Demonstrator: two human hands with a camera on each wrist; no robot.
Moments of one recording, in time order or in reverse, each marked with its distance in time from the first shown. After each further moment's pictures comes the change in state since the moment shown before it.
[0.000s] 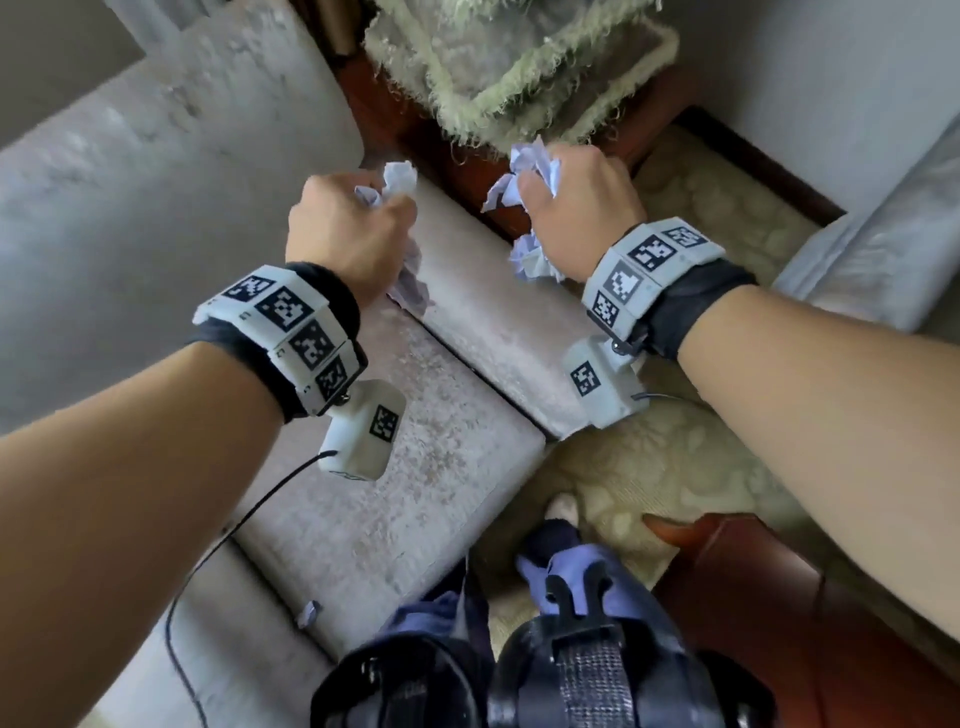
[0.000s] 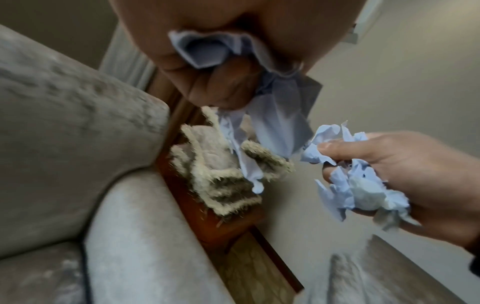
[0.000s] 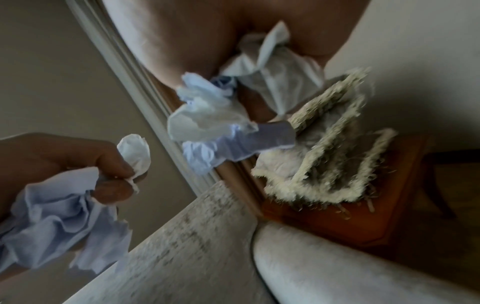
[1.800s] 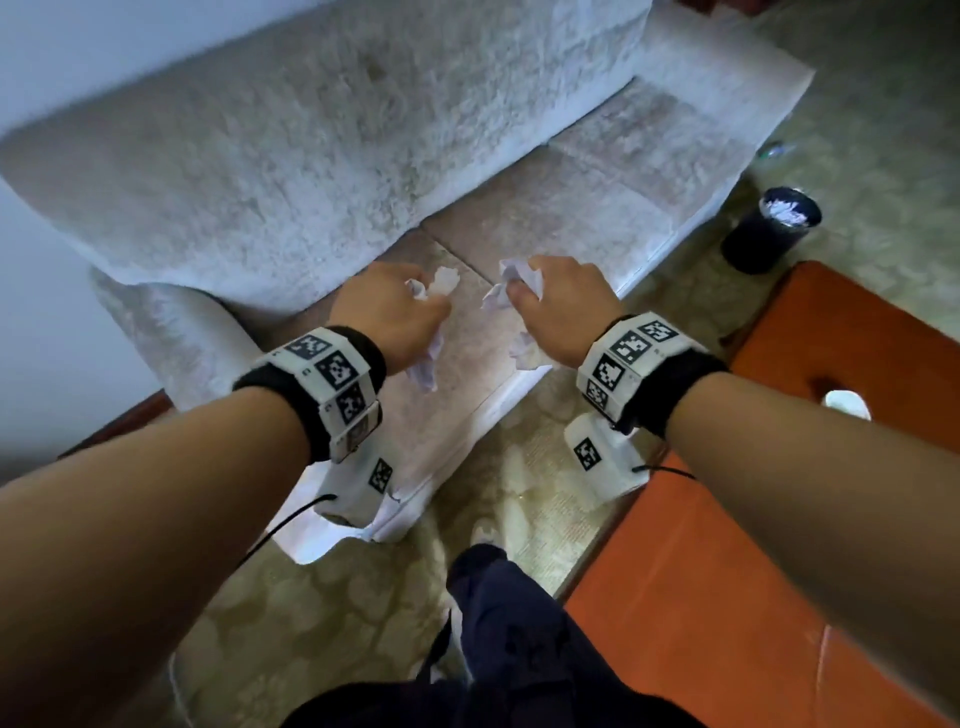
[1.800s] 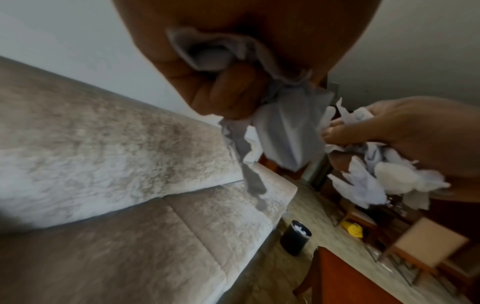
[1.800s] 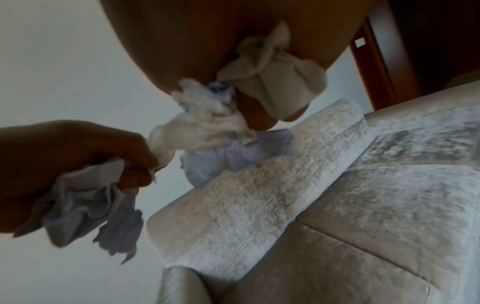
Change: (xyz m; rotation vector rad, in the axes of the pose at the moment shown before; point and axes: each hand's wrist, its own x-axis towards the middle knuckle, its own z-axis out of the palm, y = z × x) left_hand -0.255 0.586 0.664 0.328 -1.366 1.108; right_hand -0.227 0.600 -0.427 0.013 0.622 1.332
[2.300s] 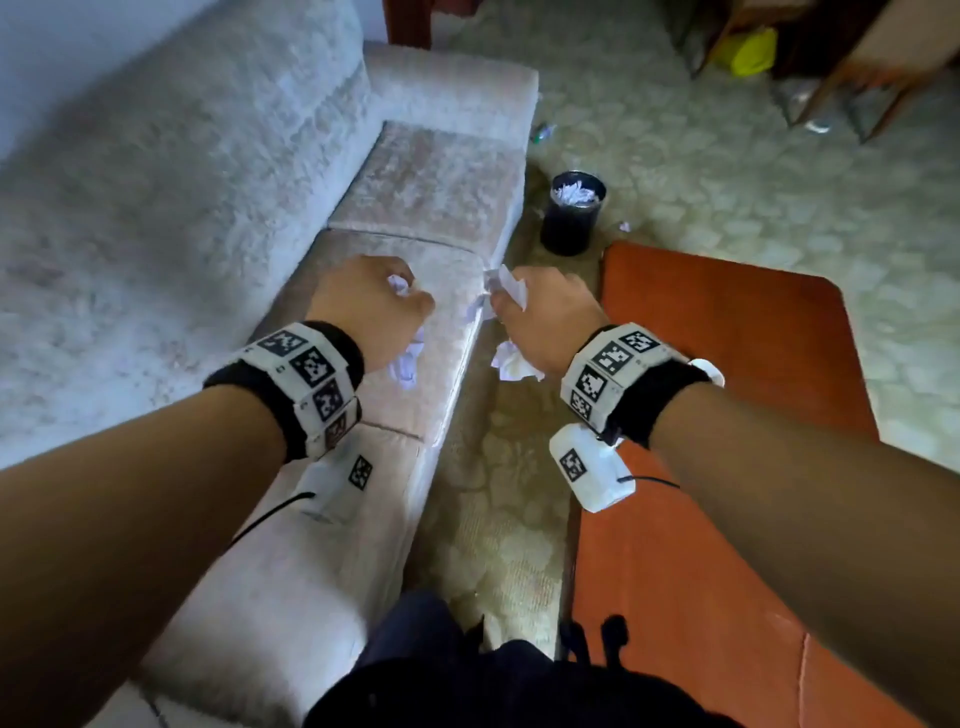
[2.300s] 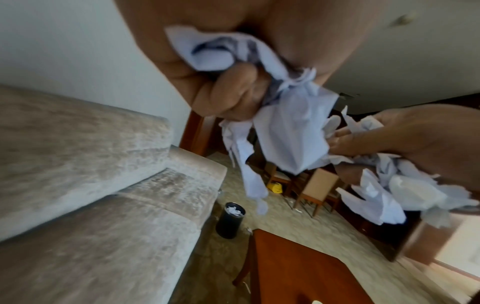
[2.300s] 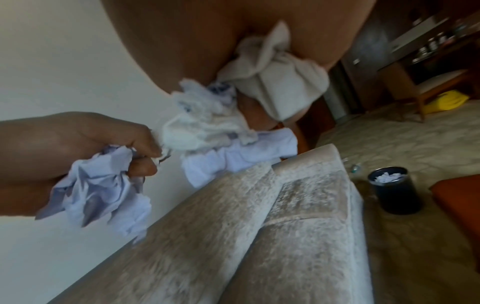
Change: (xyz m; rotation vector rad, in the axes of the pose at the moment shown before) left_hand 0.223 0.260 0.145 0.137 -0.277 0.430; right_hand 0.128 0.233 -0.144 0.178 0.269 0.486
